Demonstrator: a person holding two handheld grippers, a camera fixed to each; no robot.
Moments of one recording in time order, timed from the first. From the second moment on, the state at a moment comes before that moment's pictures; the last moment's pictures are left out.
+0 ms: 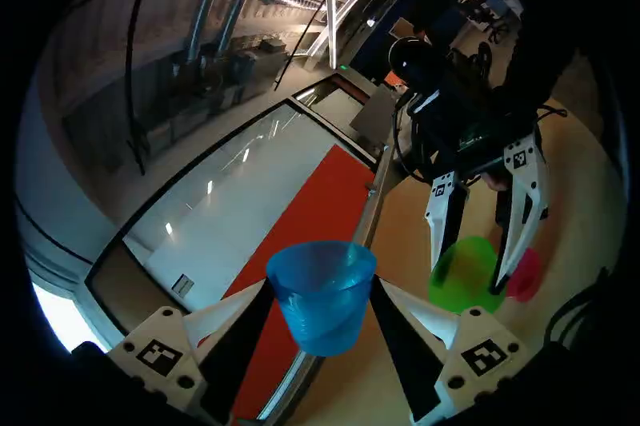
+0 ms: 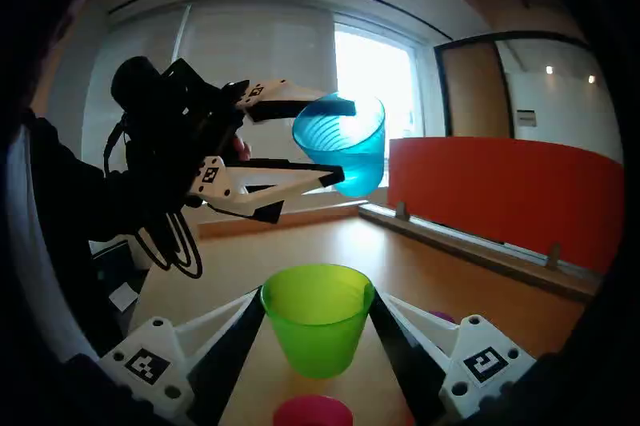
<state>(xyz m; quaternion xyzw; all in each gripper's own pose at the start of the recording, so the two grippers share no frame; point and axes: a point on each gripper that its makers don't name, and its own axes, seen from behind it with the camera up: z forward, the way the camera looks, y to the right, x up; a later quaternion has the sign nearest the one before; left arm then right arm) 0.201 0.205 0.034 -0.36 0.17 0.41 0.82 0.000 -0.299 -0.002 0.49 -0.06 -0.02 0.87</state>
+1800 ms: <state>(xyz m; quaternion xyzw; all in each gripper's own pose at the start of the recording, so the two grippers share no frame) 0.208 0.212 0.034 -0.35 0.19 0.49 0.78 0.009 -0.298 0.001 0.49 -0.05 -0.02 0.87</state>
